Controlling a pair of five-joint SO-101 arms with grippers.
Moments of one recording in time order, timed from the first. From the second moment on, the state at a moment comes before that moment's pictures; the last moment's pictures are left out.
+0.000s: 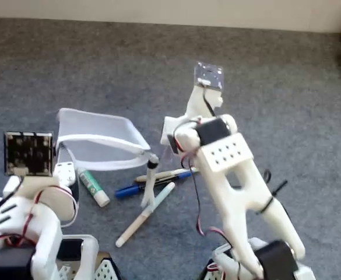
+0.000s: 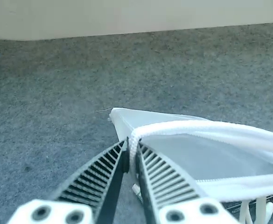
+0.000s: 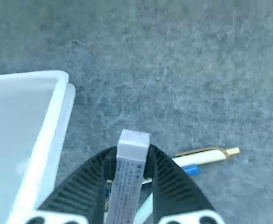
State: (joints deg) left arm -8.3 -79.0 35.0 82.6 -0.1; right arm -28.0 -23.3 23.4 64.1 -29.1
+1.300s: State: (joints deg) left arm -8.5 -45.8 14.2 90.5 4.4; right arm -24.2 -73.4 59.0 28.1 -29.1
